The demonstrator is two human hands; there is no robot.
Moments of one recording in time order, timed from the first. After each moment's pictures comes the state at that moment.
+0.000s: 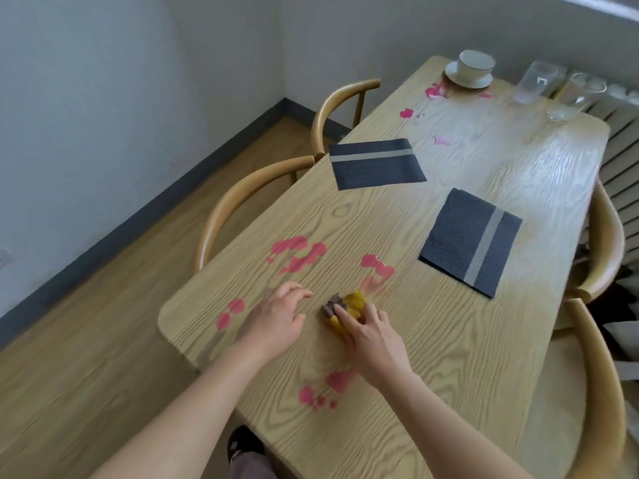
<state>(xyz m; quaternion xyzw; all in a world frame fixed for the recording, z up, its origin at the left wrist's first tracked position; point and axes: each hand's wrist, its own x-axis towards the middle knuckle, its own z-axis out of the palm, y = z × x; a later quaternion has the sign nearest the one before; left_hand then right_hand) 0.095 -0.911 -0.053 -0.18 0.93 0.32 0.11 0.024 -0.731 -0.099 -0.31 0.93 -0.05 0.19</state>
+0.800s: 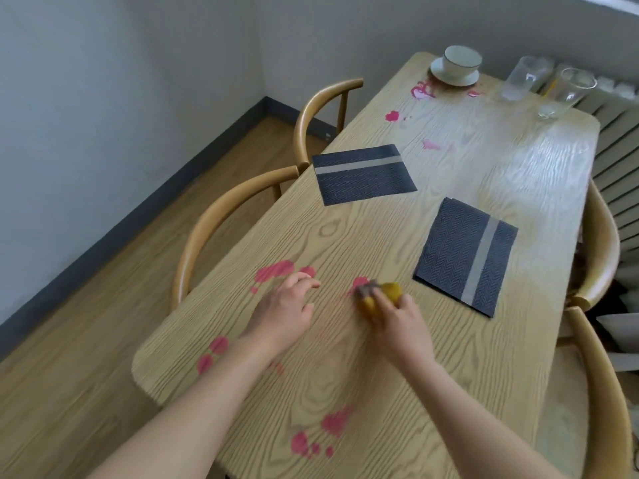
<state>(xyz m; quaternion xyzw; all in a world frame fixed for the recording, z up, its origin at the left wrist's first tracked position) 0.019 -0.926 -0.058 -0.14 0.93 0.32 0.07 -0.061 -0.722 -0.103 -0.17 0.97 -0.10 0.16</state>
